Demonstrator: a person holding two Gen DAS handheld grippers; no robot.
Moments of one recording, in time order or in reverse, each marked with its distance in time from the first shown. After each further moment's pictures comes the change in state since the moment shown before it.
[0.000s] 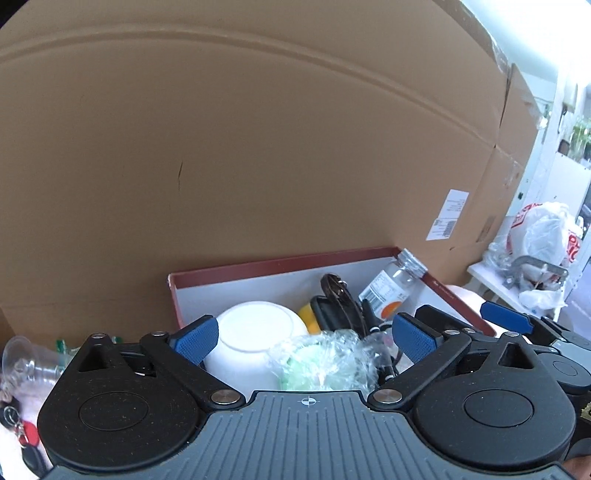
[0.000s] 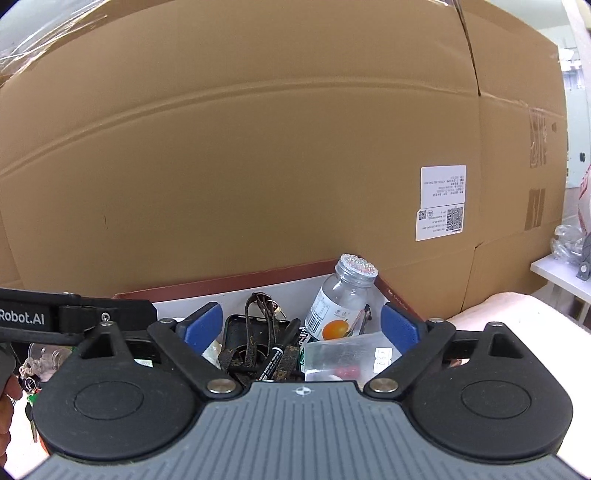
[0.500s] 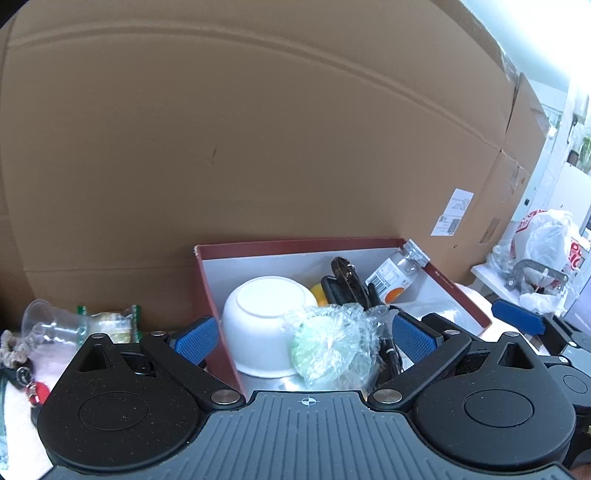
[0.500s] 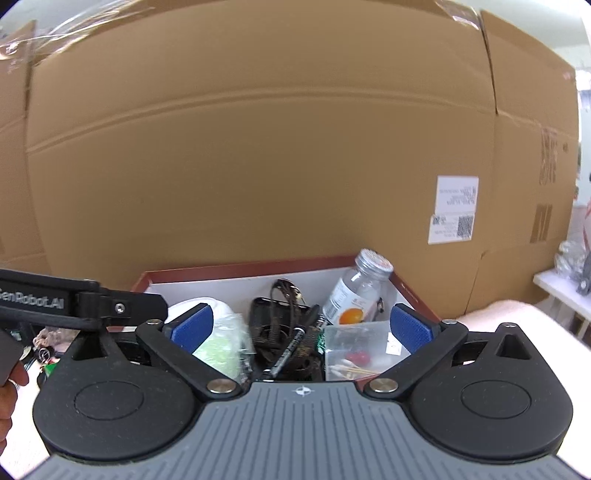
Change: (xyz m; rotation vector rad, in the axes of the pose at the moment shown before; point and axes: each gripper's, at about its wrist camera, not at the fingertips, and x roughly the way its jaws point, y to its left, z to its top) left arm -0.036 0.008 -0.016 -0.050 0.001 0.035; right arm -0.031 0.021 -0.005 -0.095 0.001 0.038
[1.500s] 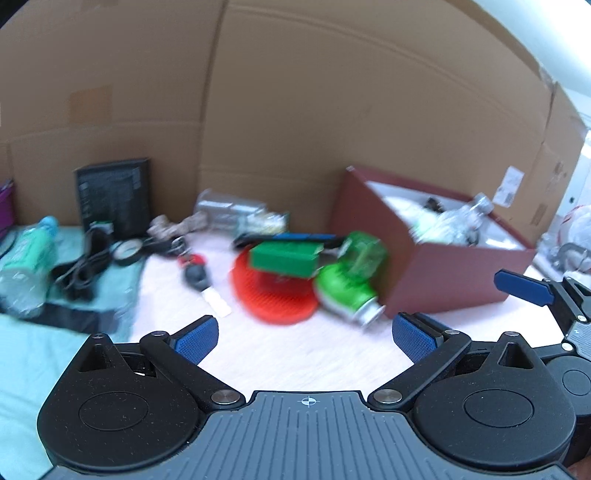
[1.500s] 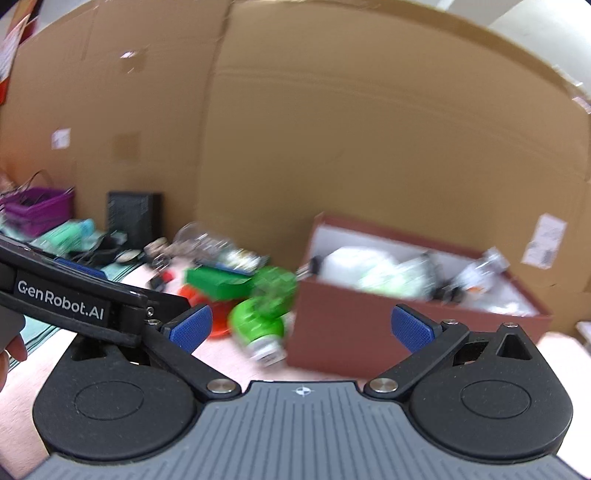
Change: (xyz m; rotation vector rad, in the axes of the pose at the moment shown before) left arm -0.128 0.085 -0.124 -0.090 -0.015 0.211; right arm -0.069 0.131 -0.073 -0.282 0.028 0.203
